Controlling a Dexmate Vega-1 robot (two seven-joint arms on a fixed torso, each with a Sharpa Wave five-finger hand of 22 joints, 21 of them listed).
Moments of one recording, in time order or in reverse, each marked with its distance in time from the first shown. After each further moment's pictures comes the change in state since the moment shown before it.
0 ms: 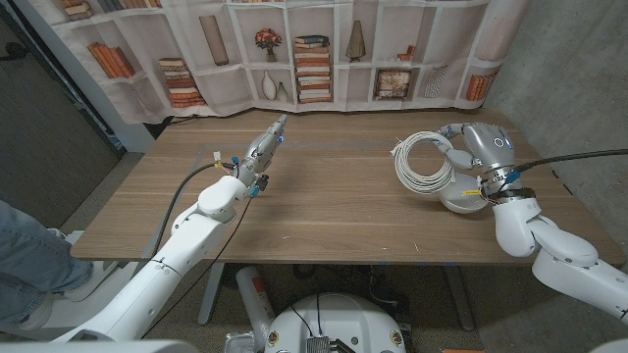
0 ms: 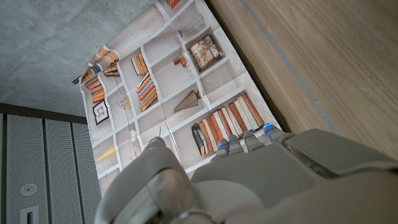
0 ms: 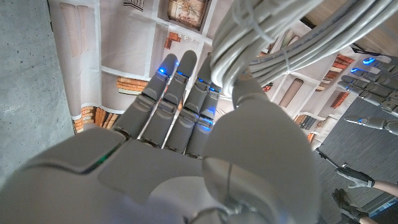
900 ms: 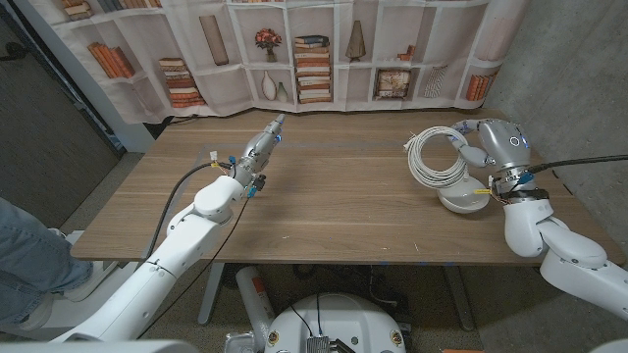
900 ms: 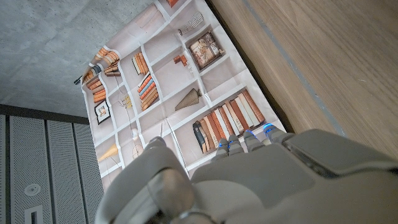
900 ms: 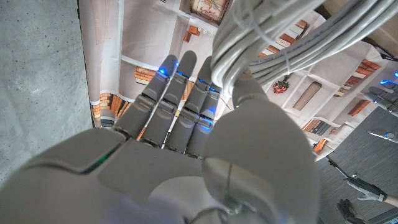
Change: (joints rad) left arm 0.019 0.020 -0.013 -0.029 -0.002 0.004 0.010; left_hand 0.004 0.004 -0.004 0.004 0.000 0.000 0.000 0.000 0.000 0.000 0.000 0.000 0.000 0.000 0.000 0.000 0.000 0.000 0.000 0.000 0.000; right arm -0.020 0.008 0.041 0.040 -0.020 -0.020 -0.066; right_hand 0.000 0.000 -0.007 0.007 0.003 -0.005 -0.005 0.003 -0.001 -0.005 -0.005 0.000 0.004 -0.004 0.004 -0.008 0.005 -0.018 0.004 0.000 0.005
